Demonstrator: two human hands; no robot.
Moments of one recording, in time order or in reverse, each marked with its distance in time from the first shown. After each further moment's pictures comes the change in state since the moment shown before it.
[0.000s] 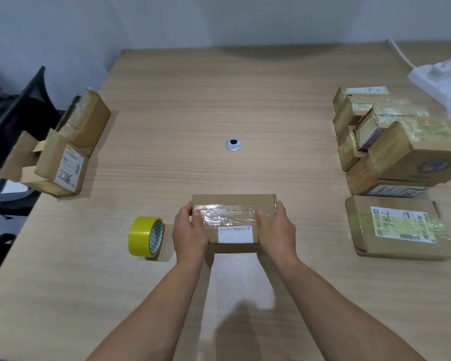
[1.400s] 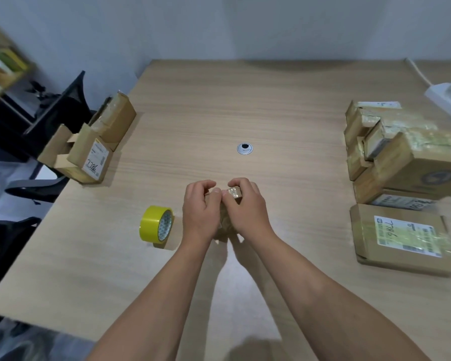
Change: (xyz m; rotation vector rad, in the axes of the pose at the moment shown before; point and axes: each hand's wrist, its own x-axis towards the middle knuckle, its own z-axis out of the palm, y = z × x) left_hand -0.027 0.060 -0.017 -0.051 0.005 0.300; right_hand -0.040 -0.076 0.001 0.119 -0.215 -0.425
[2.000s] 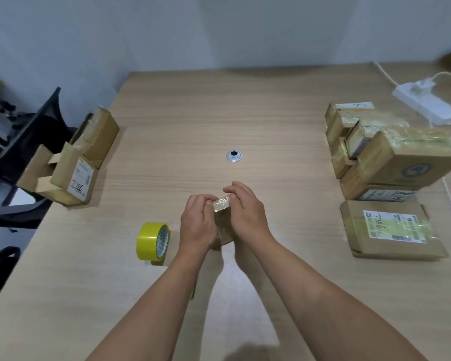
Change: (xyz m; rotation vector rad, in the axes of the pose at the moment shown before) left_hand 0.012 -0.014 -0.008 0.051 -0.109 0.113; right_hand 0.007 0.000 0.009 0.014 0.103 -0.004
